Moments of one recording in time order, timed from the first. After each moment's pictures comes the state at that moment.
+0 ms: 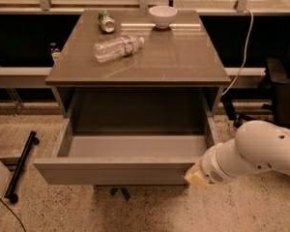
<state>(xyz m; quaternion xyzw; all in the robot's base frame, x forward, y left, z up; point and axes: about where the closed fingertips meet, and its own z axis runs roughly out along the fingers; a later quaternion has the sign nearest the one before) 0.430 -0.151 0.657 -0.46 0.86 0.13 0.20</state>
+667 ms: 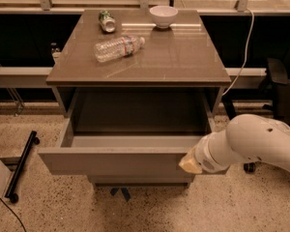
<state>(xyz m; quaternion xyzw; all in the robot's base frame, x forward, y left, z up) 0.470 -0.139 0.668 -0.46 0.85 0.10 0.24</state>
